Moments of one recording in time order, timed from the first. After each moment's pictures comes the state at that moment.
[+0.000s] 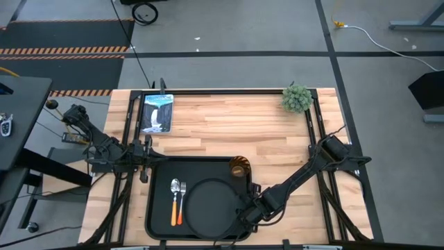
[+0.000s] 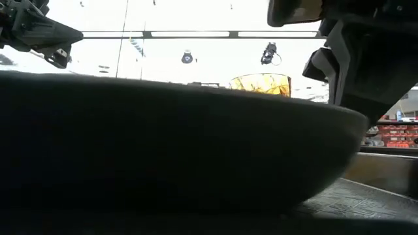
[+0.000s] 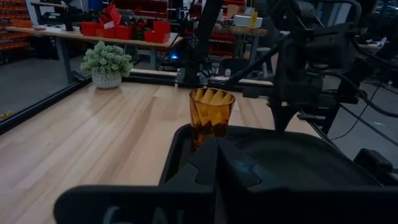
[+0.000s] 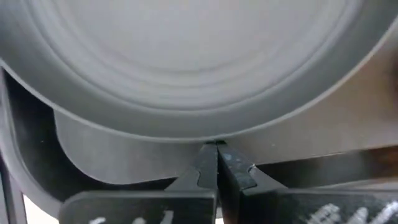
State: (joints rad) left arm -0.70 0.21 0.13 0.00 -0.75 -0.17; right arm 0.62 2.02 1.42 -0.67 0.22 0.79
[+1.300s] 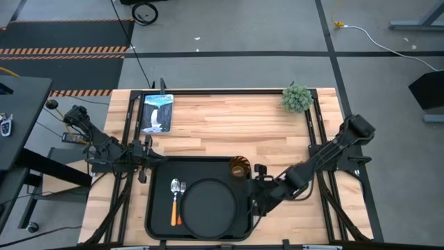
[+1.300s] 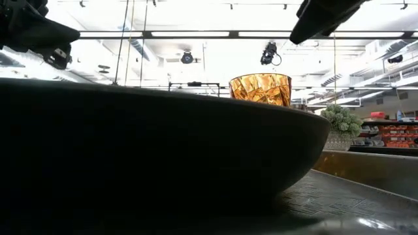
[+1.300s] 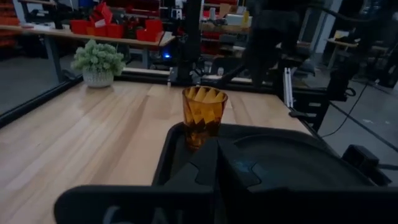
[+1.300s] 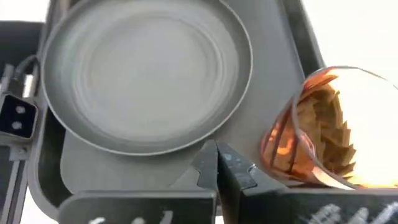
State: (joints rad) left arm -0.70 0.17 0.13 -0.04 -0.71 -0.17; right arm 0.60 1.66 1.22 -0.56 0.45 0.57
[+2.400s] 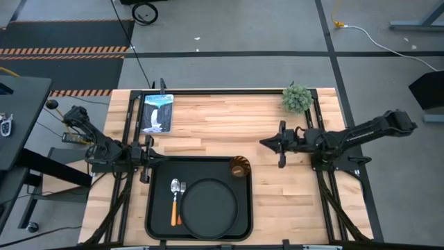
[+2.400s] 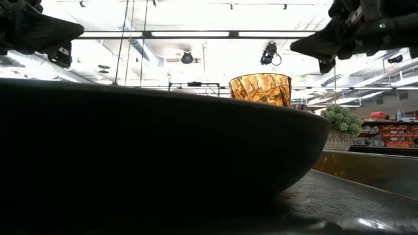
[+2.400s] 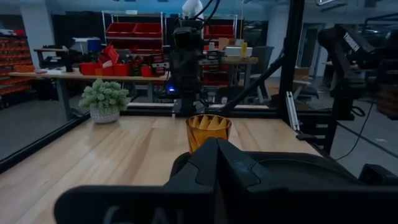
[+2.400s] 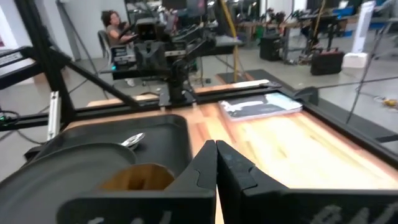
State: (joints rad) left arm -0.69 0.17 0.01 0.28 -0.72 0.02; right arm 0.14 0.82 0.23 0.53 0.26 0.10
